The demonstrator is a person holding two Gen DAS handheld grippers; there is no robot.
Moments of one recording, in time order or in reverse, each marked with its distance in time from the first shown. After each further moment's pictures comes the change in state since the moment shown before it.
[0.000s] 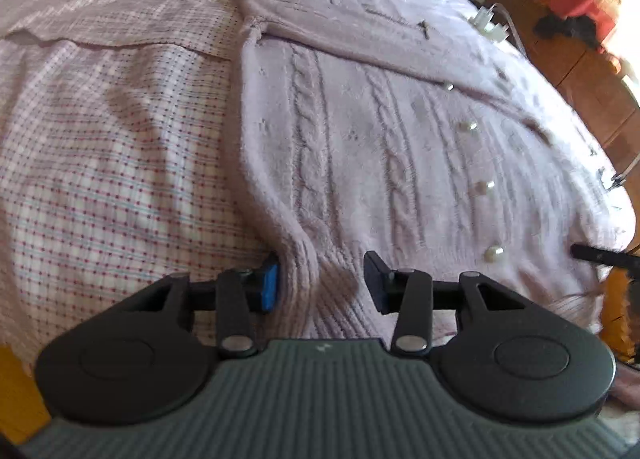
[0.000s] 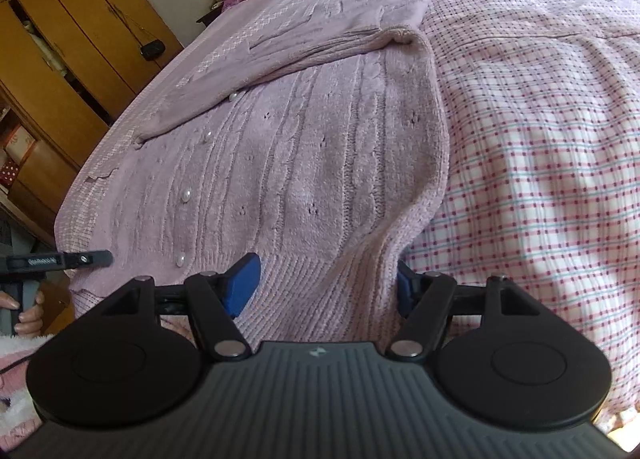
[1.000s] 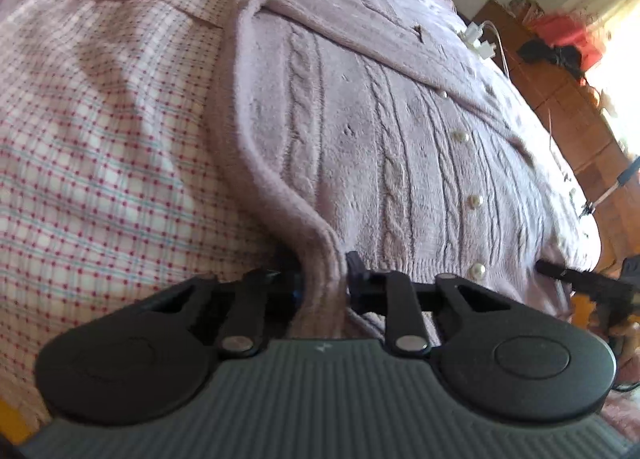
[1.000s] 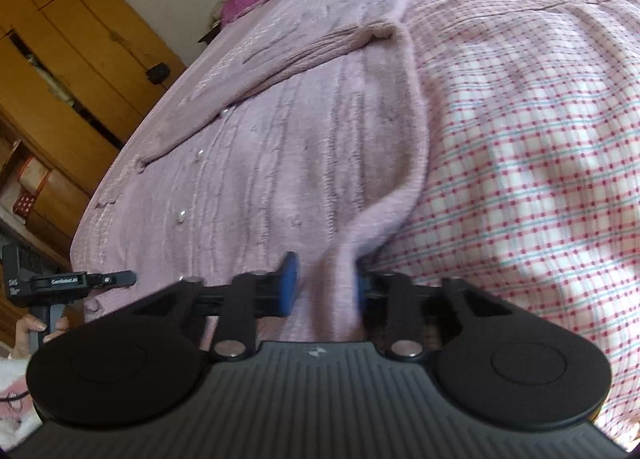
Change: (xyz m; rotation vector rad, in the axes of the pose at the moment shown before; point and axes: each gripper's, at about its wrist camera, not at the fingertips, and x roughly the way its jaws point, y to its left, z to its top) left arm 0.023 0.017 0.000 -0.140 0.008 -0.163; right arm 0.005 -0.024 -0.001 0.090 -0.035 0.056
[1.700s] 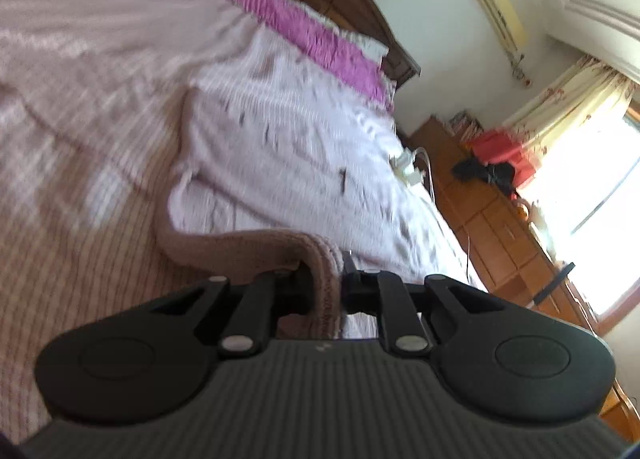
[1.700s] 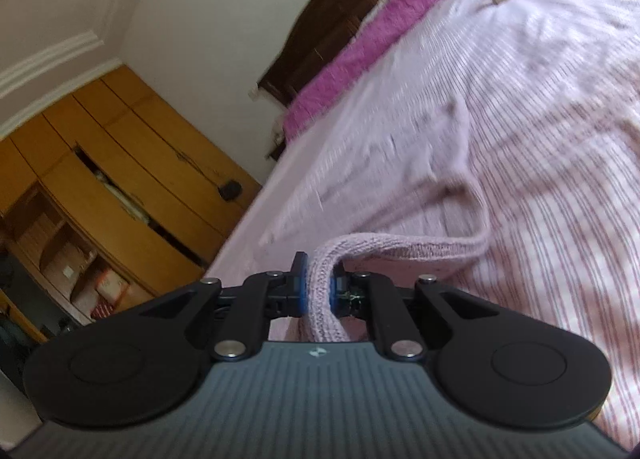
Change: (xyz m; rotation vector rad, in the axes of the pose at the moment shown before) left arm -0.055 -0.020 0.061 -0.091 -0.343 -0.216; right arm -0.031 0.009 0.067 0.126 -0.338 0.273
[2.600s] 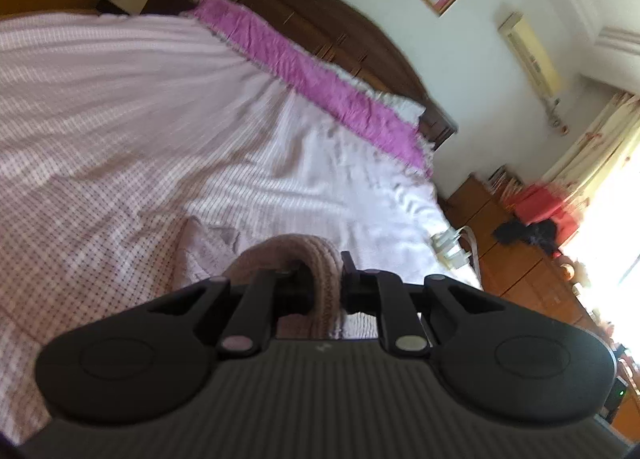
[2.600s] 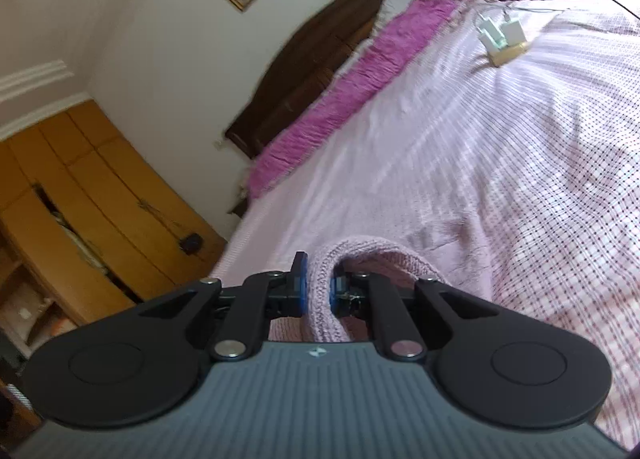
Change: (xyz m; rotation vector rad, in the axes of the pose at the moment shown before) left arm 0.089 0.000 0.109 0.005 -0.147 0.138; right arm 0.113 -0.004 0.110 -0.024 -0.132 -0.145
